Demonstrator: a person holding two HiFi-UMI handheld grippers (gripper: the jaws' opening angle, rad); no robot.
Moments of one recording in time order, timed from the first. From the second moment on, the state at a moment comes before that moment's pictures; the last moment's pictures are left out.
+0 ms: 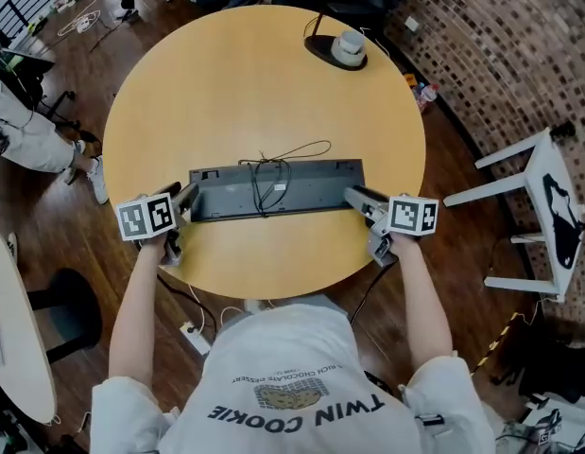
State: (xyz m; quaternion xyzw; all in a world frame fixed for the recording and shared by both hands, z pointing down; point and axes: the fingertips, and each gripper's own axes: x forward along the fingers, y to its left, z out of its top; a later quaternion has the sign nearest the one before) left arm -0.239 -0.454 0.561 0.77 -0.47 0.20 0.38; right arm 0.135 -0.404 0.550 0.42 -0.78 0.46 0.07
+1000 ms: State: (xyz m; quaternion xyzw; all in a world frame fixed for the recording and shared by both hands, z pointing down) left arm -0.217 -0.487 0.595 0.78 -0.33 0.20 0.50; right arm 0.187 -0.472 0.603 0.26 -0.75 0.58 0.15
